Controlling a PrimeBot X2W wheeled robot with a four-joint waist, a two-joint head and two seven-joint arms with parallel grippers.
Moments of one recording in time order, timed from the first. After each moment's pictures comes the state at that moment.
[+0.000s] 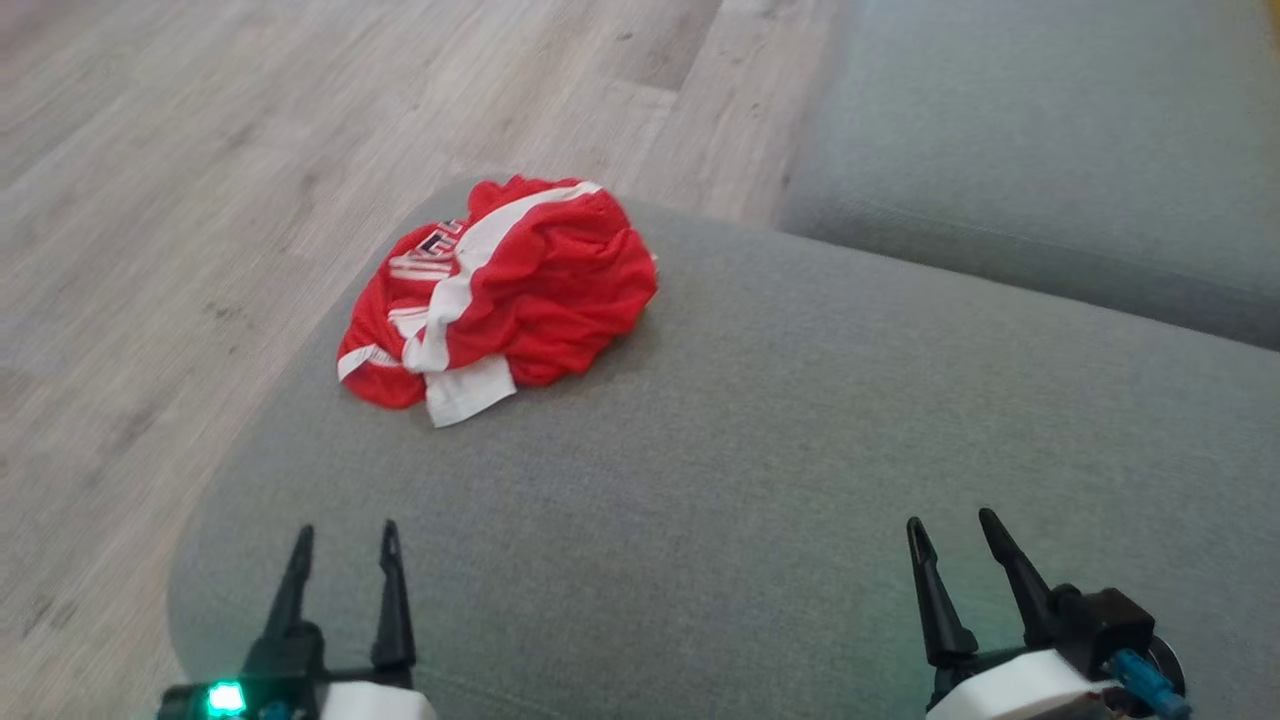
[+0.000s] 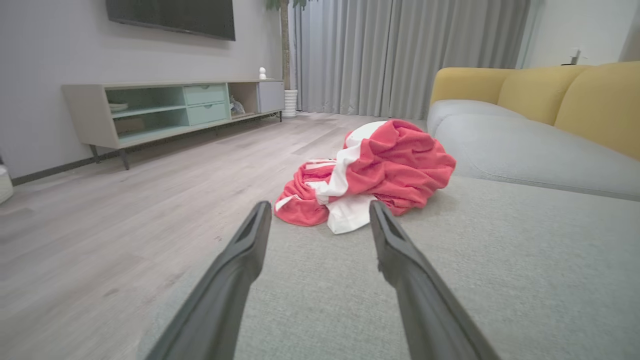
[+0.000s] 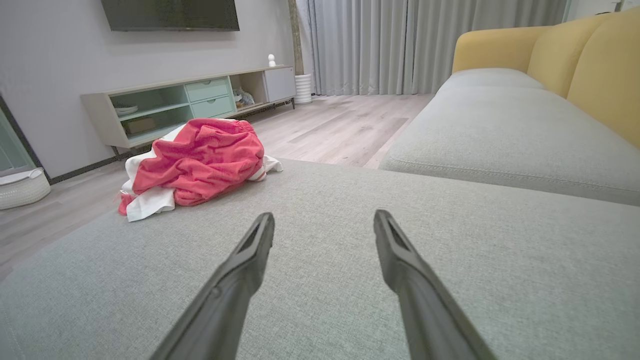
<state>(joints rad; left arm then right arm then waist) 0.06 0.05 -0.11 0.30 -0.08 0.09 -0.25 0.09 -0.04 0.12 0.32 0.15 0.12 -0.25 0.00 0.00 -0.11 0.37</state>
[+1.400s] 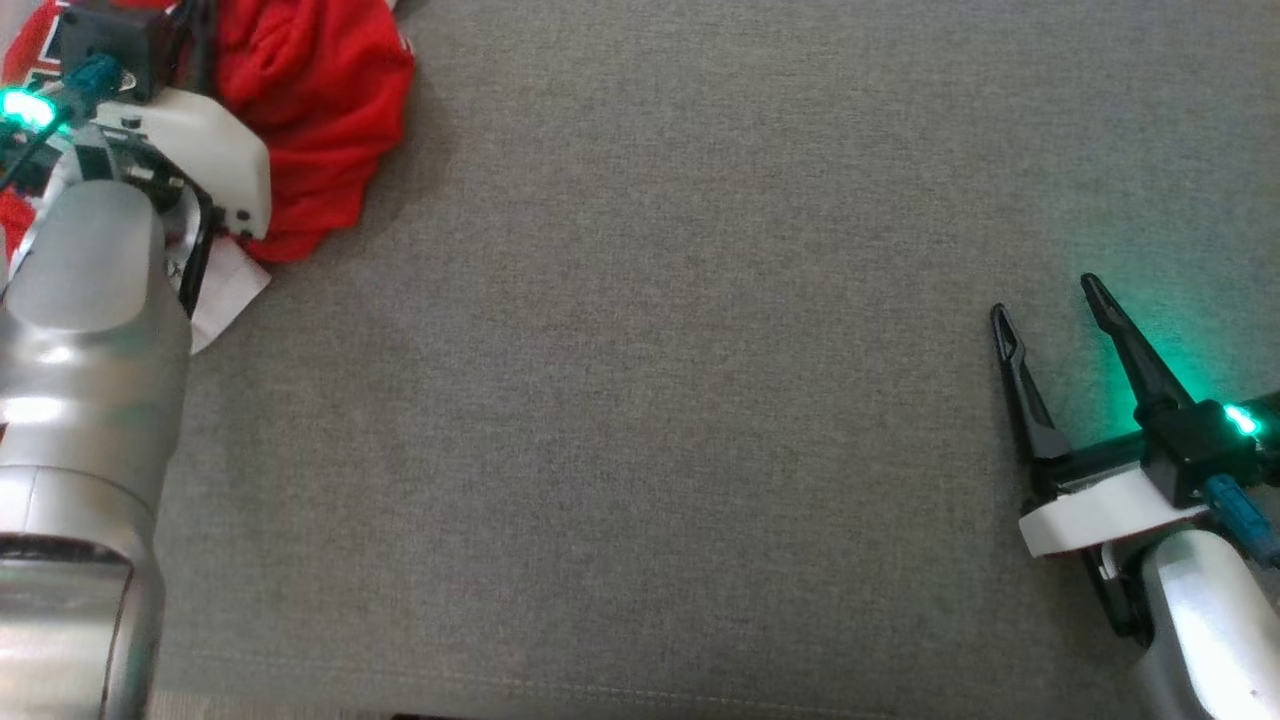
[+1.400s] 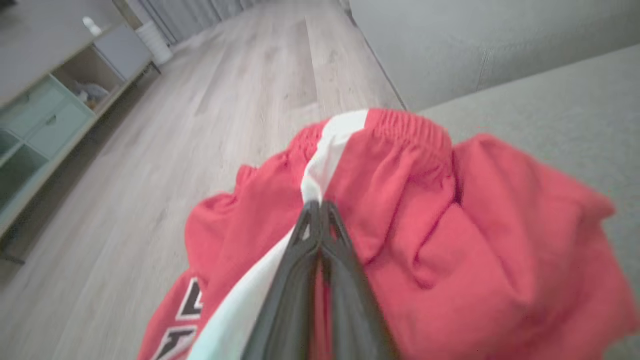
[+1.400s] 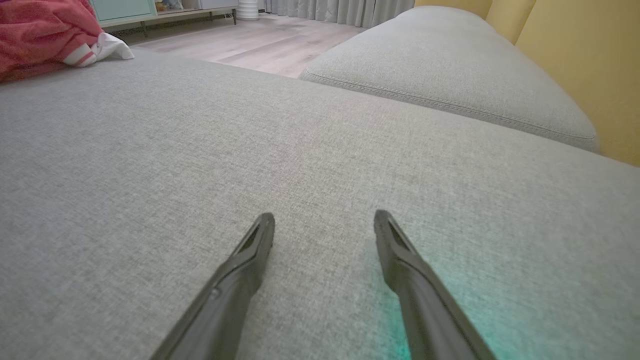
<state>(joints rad) -1.13 0.24 -0.27 1.19 -0.05 -0.10 -0.13 -0.17 -0.23 0.10 0.21 -0.02 0.12 -0.26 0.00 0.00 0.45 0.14</state>
